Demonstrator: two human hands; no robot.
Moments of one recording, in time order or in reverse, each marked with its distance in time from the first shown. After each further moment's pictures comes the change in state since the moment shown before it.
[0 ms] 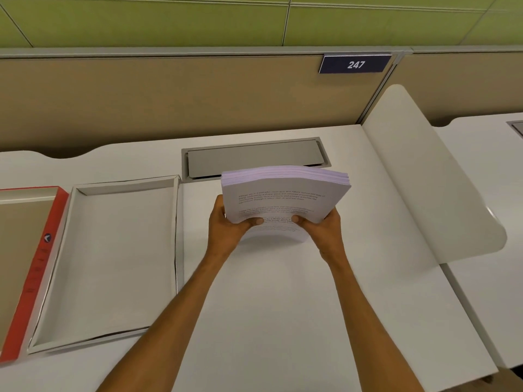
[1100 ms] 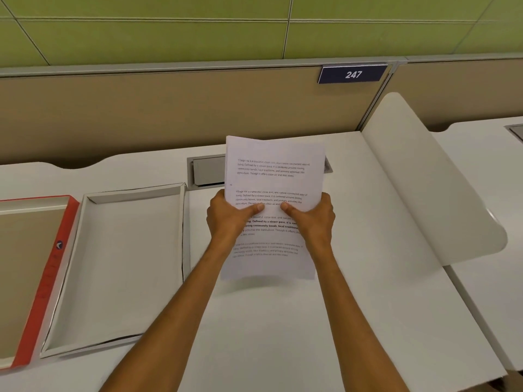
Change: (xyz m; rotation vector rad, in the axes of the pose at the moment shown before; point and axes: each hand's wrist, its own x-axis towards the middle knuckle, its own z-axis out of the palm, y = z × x) left_hand 0.014 0.050 -0.004 0.266 0.134 -0.219; right_hand -0.006 -0.056 0.043 -0.293 0.207 0.152
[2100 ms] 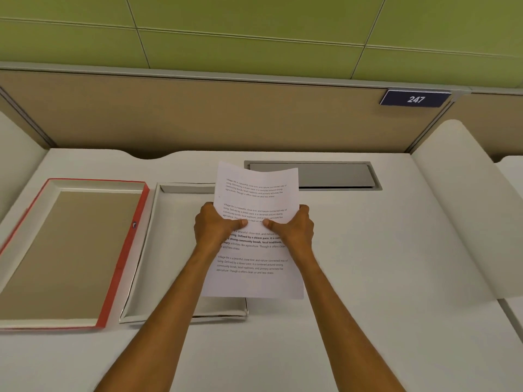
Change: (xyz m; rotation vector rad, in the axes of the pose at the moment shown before) left_hand 0.026 -0.059 -0.166 0.148 0.027 -0.126; right_hand -0.091 -0.045 0.140 -0.178 -0.237 -0.024
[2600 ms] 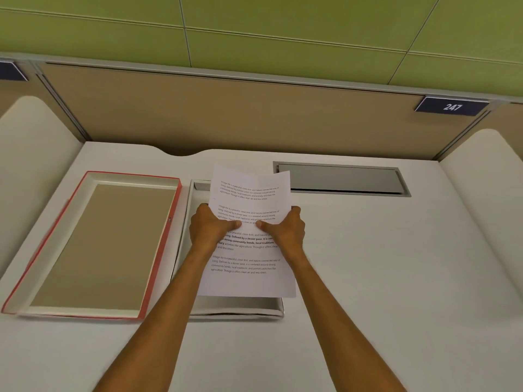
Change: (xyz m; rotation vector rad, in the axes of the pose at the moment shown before) left_hand 0.030 -0.050 -0.083 0.002 0.035 -0.060; right_hand -0.027 -0.038 0.093 -0.024 -0.085 -0.023
